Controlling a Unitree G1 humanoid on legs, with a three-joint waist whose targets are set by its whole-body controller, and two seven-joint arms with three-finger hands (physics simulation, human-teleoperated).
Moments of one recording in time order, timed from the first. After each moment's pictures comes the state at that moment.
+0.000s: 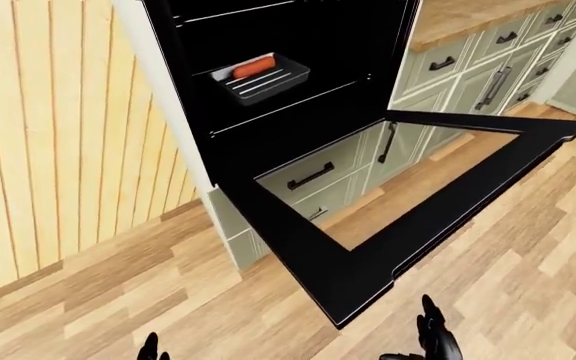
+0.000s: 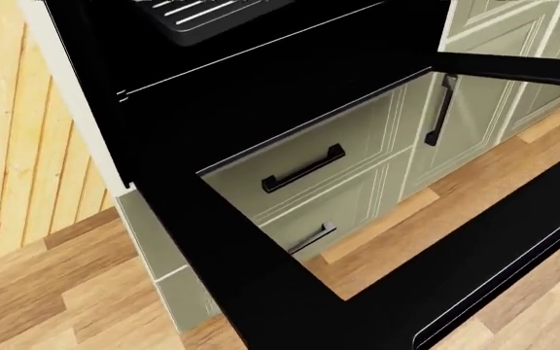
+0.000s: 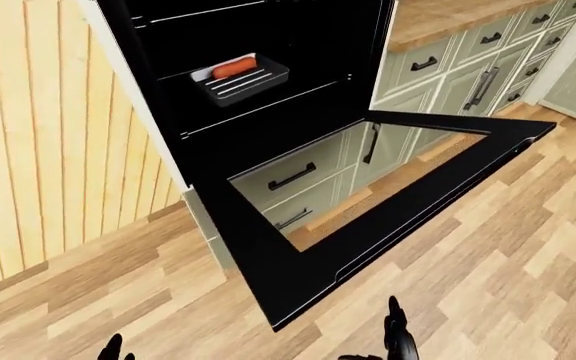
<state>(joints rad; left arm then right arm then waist) -0.03 0.20 0.38 1.40 -0.31 -0.65 -0.35 -0.10 -0.19 -0.29 1.40 0.11 -0.75 0.20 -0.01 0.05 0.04</state>
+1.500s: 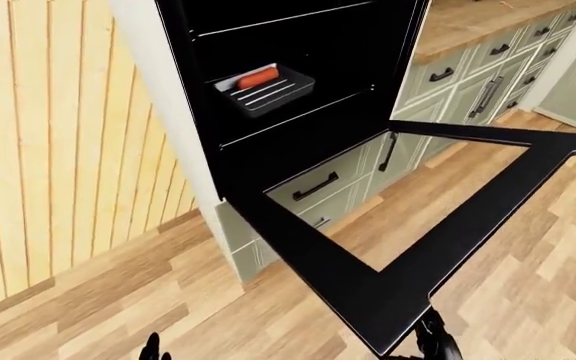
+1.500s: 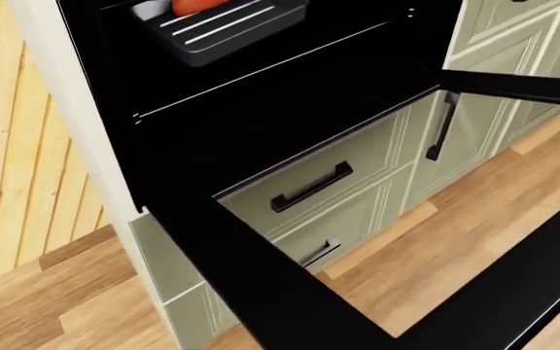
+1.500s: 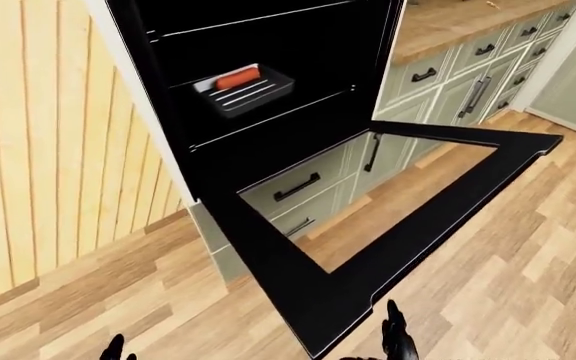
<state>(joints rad) -0.03 0.19 0.37 1.40 -0.32 -0.65 -0.35 -0.10 -0.19 -0.30 1.40 0.15 -0.70 0.26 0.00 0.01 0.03</state>
